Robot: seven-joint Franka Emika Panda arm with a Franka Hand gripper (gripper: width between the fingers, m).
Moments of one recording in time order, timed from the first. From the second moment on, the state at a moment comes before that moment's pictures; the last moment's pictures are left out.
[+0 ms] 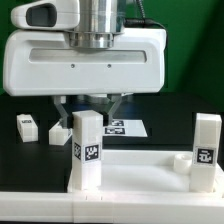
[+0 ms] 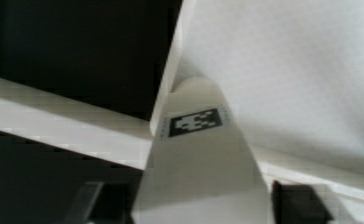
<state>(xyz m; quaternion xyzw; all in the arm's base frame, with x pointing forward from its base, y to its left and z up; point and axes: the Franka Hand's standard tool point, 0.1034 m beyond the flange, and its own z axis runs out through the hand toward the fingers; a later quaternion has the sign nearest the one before) 0.647 -0.065 0.113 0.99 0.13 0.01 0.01</state>
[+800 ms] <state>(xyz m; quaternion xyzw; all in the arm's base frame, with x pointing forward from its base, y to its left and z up) 0.648 -0.065 0.114 0.99 -0.16 -0.01 0.00</state>
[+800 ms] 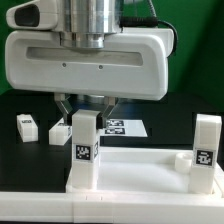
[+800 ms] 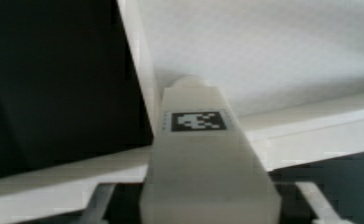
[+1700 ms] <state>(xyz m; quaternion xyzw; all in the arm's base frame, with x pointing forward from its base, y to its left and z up) 0.628 -0.063 0.139 0.95 -0.30 -0.02 -0.01</state>
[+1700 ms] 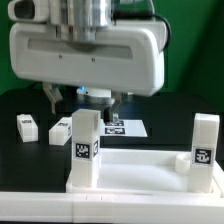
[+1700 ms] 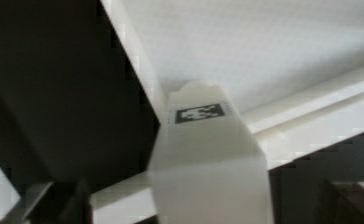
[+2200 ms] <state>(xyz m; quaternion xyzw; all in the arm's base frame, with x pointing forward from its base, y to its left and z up) 0.612 -0.043 0.145 0.93 -0.38 -0.02 -0.02</state>
